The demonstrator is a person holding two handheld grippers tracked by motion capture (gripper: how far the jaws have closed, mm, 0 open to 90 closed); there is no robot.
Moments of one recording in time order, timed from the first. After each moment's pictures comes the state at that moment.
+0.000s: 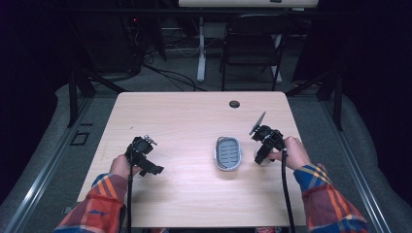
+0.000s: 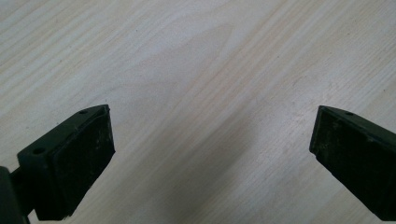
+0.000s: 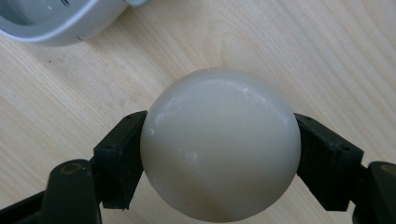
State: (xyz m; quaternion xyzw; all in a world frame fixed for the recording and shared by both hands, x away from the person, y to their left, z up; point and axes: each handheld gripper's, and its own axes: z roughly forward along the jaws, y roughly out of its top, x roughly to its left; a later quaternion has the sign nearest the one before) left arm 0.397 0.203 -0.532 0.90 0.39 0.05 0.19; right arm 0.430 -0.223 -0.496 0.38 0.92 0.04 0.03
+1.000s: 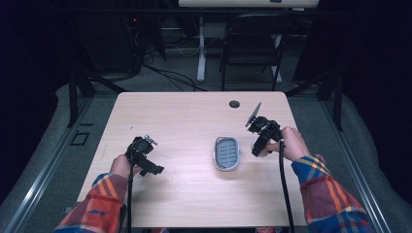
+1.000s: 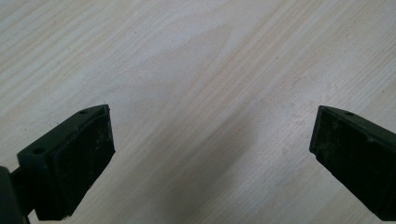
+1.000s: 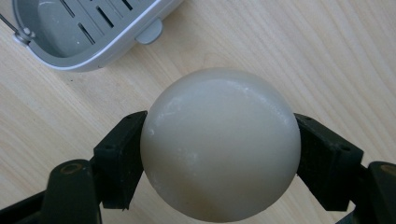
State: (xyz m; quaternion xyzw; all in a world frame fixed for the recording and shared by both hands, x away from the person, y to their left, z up) left arm 0.398 0.202 -0.532 0.90 0.39 0.05 0.19; right arm 0.439 -0.208 -0.466 0.36 0.93 0.04 0.05
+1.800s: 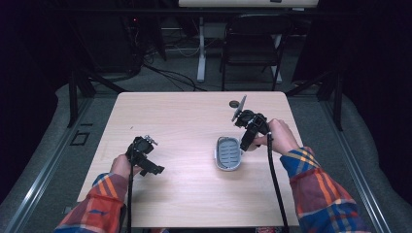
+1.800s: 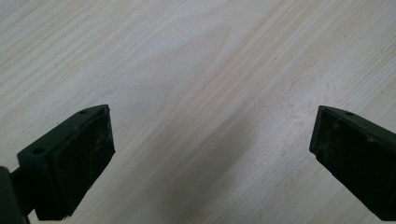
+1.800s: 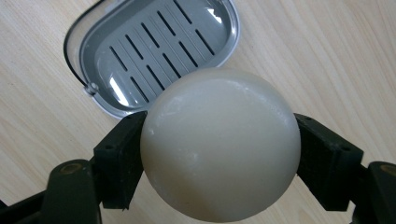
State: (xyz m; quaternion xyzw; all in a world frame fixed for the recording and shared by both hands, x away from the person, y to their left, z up) left arm 0.398 0.201 -0.532 0.90 0.39 0.05 0.19; right arm 0.445 -0.165 -0.442 0.32 0.94 0.04 0.06
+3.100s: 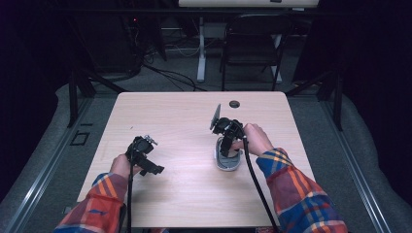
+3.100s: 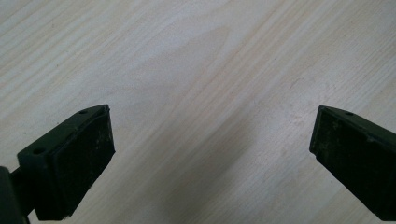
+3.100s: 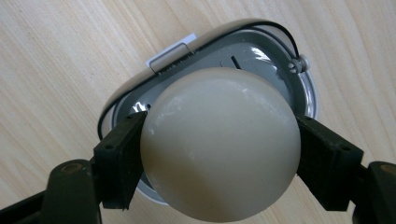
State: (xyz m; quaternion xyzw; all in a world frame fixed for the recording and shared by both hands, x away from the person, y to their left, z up) left arm 0.398 0.202 -0.531 0.90 0.38 0.05 0.19; right arm 0.458 -0.104 -0.484 0.28 0.96 0.02 0.03
